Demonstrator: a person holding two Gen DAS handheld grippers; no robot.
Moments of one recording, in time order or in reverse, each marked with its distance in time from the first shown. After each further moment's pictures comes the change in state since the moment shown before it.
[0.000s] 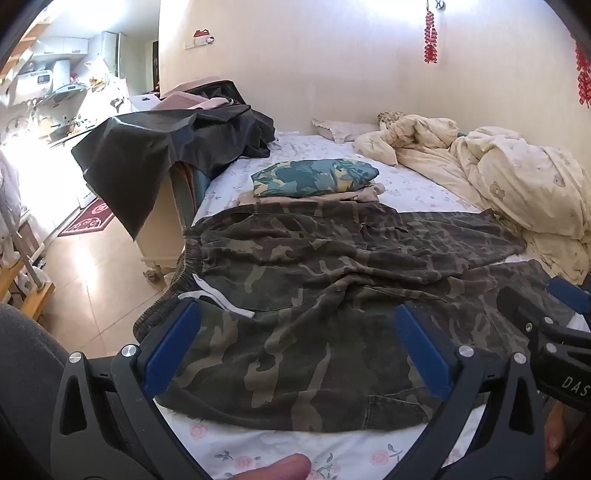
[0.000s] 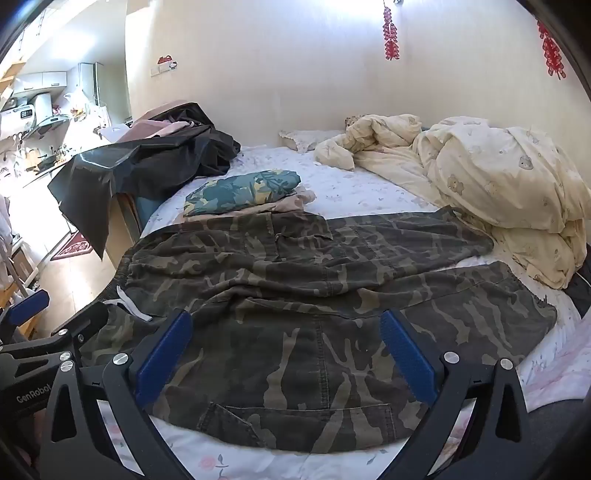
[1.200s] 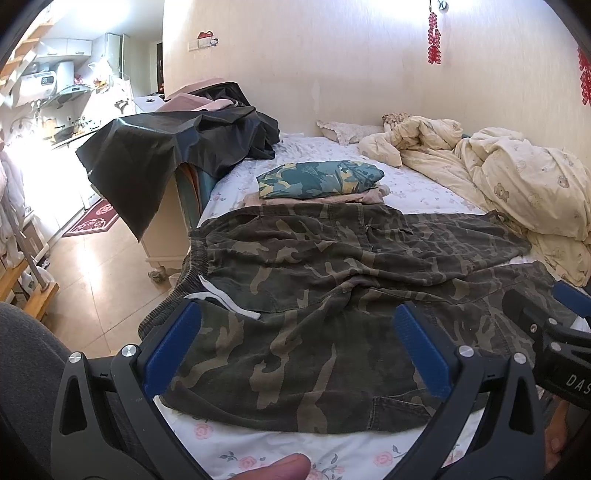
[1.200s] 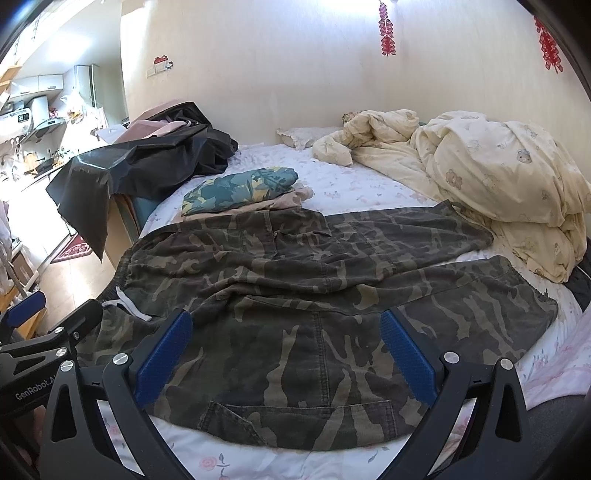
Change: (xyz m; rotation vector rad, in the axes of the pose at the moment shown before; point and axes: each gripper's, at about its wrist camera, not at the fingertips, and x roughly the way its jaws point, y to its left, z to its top) left arm -0.004 0.007 0.002 0.002 -0.003 0.008; right arm 0.000 -0.002 -0.001 0.008 0.013 0.011
